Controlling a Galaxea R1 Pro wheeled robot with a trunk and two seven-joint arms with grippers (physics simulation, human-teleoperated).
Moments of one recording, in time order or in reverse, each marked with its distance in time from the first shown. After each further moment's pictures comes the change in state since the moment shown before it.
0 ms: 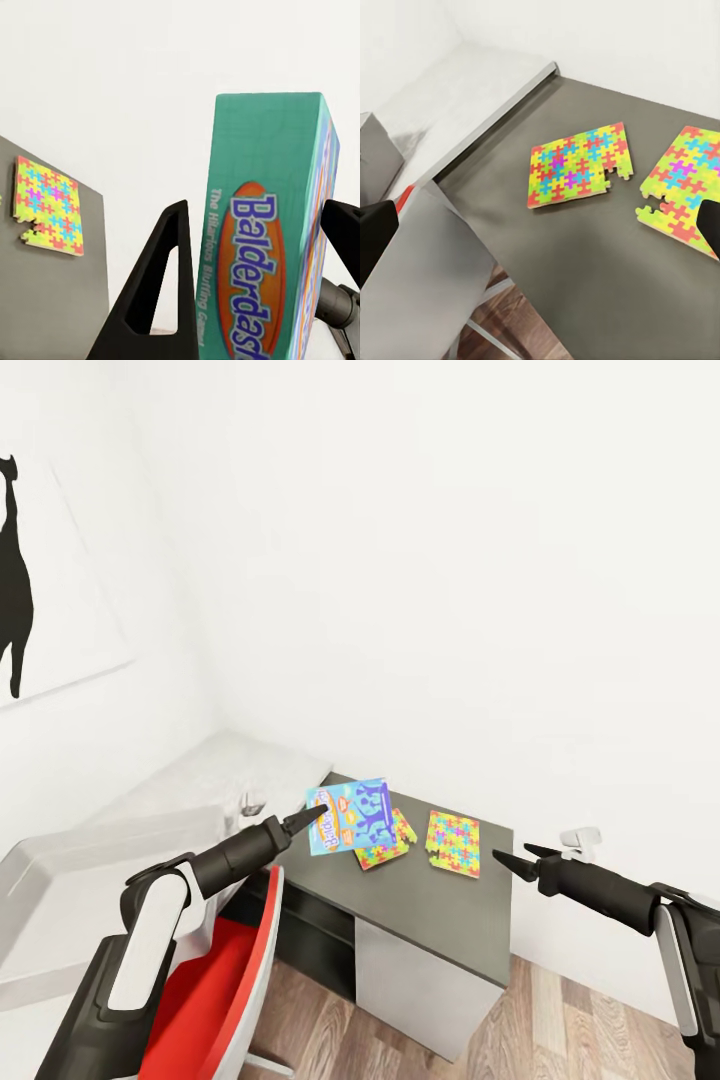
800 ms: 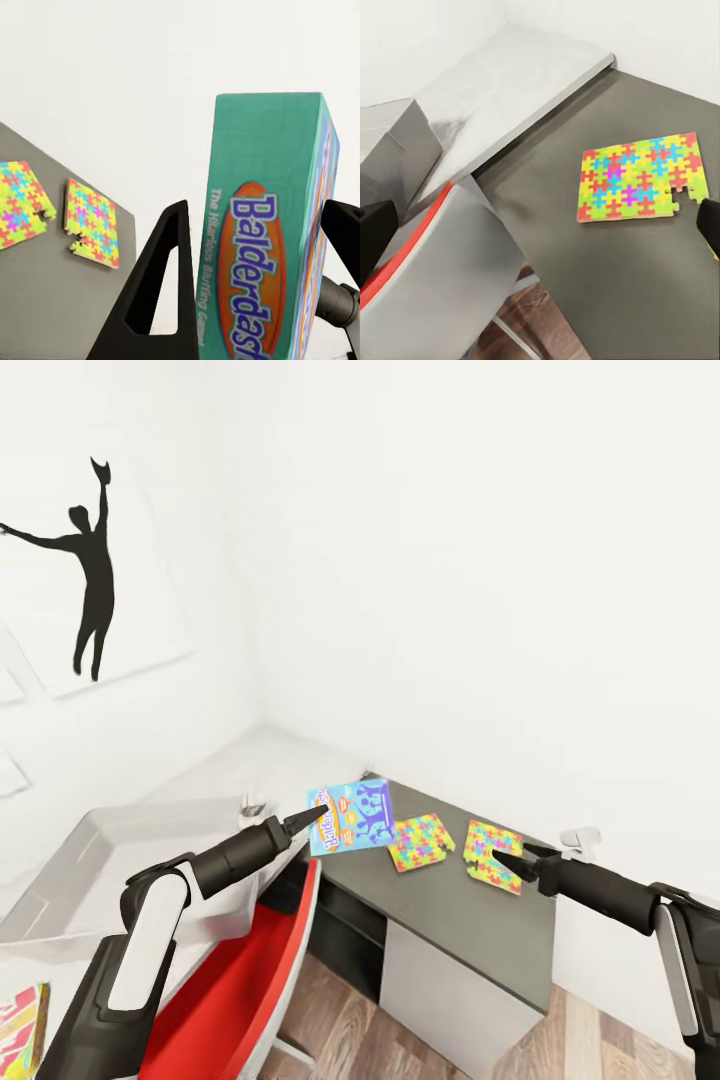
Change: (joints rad) left arm 0.000 0.002 -0.002 0.000 -0.002 0.000 0.000; right arm -0.001 -0.001 0.000 0.000 0.000 -0.001 0.010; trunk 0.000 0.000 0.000
